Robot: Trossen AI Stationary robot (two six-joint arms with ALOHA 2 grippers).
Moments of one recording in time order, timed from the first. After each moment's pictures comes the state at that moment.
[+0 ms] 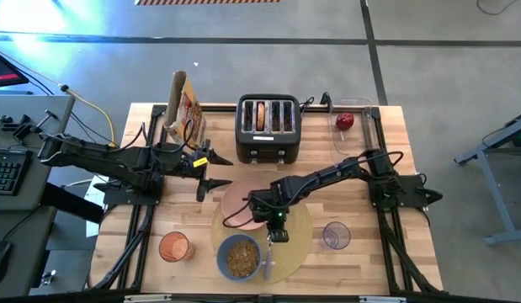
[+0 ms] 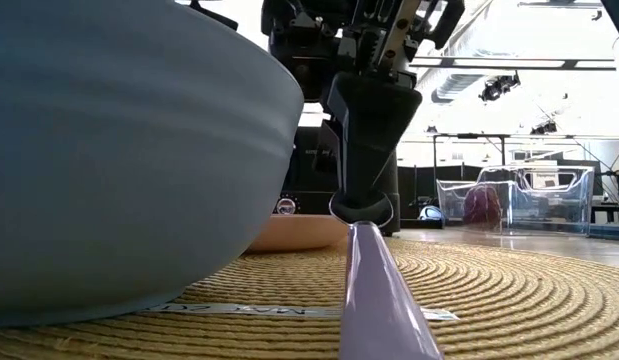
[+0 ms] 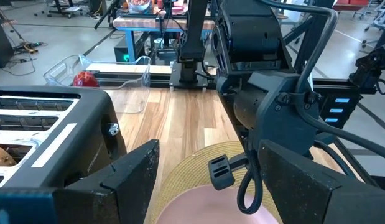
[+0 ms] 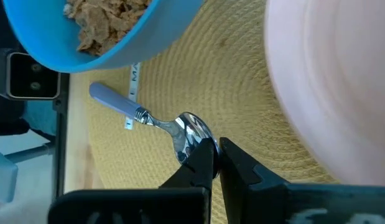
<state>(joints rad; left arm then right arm) -0.09 0.91 0.63 0.04 -0.09 -0.04 0.18 2.09 1.52 -0.65 -0.47 0.16</state>
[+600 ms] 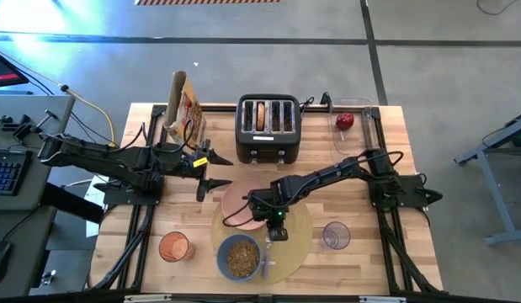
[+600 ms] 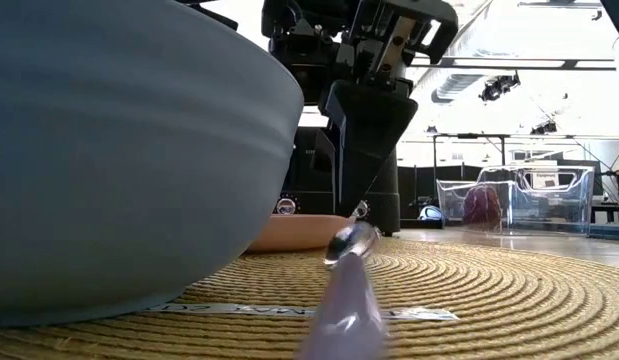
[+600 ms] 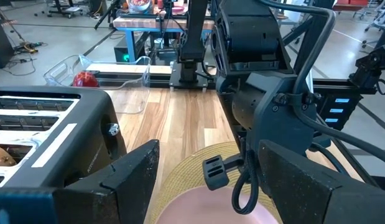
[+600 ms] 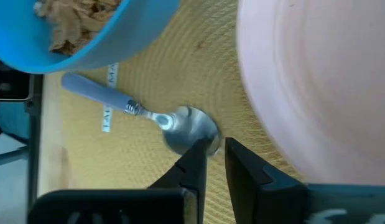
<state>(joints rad) -0.09 0.91 0.63 0.04 -0.09 -0.04 0.18 2.09 1.52 -0.65 -0.40 0.13</state>
